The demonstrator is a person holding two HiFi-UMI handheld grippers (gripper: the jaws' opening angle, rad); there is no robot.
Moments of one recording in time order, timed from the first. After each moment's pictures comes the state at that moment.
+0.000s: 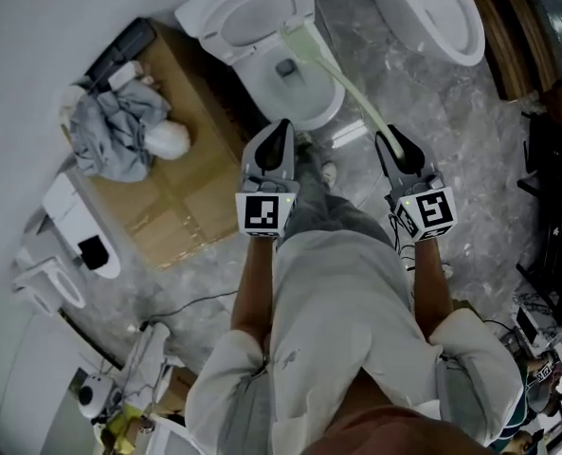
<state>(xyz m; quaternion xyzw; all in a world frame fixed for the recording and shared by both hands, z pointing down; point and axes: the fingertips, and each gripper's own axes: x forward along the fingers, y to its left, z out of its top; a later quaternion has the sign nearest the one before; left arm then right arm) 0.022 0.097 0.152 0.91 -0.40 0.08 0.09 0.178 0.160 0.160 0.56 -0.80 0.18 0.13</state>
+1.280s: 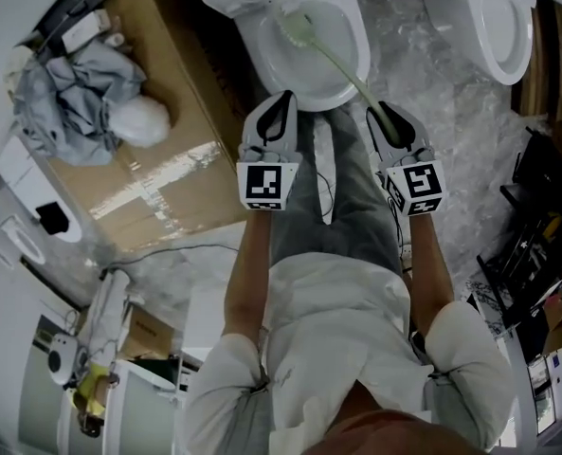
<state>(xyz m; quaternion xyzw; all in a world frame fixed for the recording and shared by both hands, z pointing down) -0.015 0.013 0.342 0.85 -0.46 0.14 0.21 0.130 0.054 0.348 0.46 -0.80 0.27 0.27</state>
